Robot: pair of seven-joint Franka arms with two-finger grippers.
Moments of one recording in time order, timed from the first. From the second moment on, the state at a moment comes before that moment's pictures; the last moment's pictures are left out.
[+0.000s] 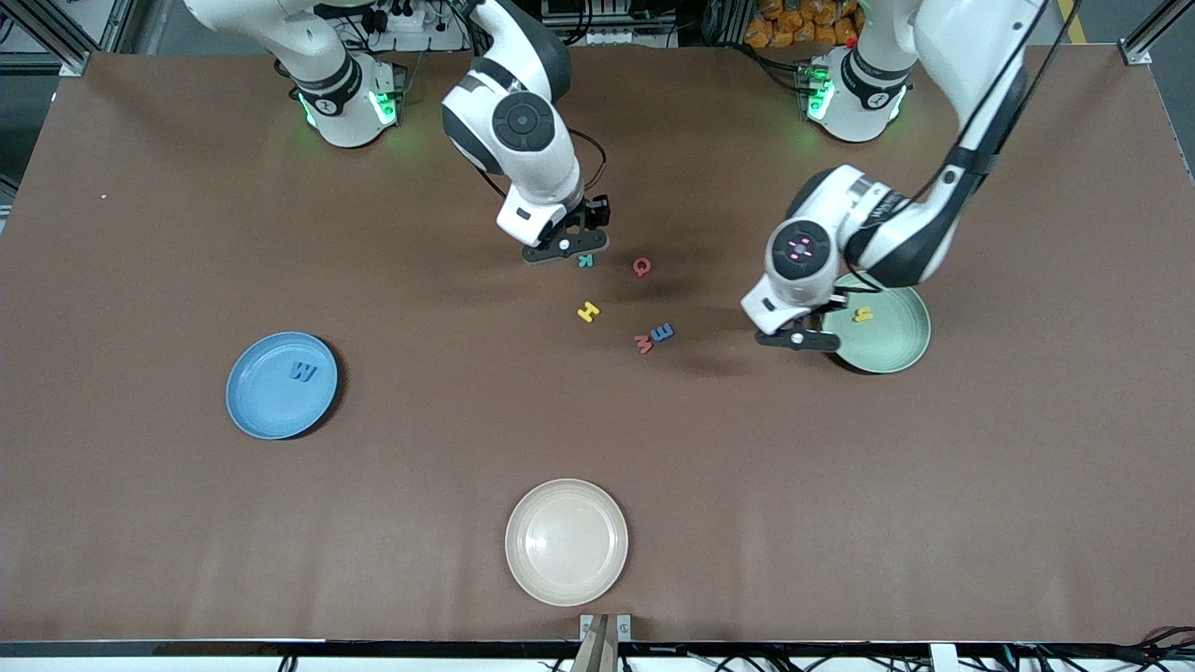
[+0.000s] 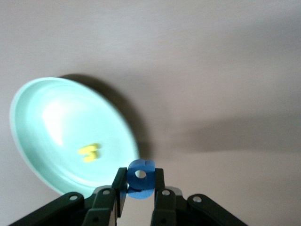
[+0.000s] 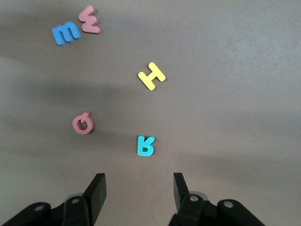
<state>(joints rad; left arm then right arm) -0.04 0.36 -0.40 -2.08 0.40 2.05 -0.46 0.50 0.36 0.39 -1.95 0.01 2.26 0.70</state>
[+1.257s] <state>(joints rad) -0.02 0.31 -0.30 -1.99 0.21 2.06 -0.35 0.57 0.58 0.39 -1.96 -0.21 2.44 0.92</state>
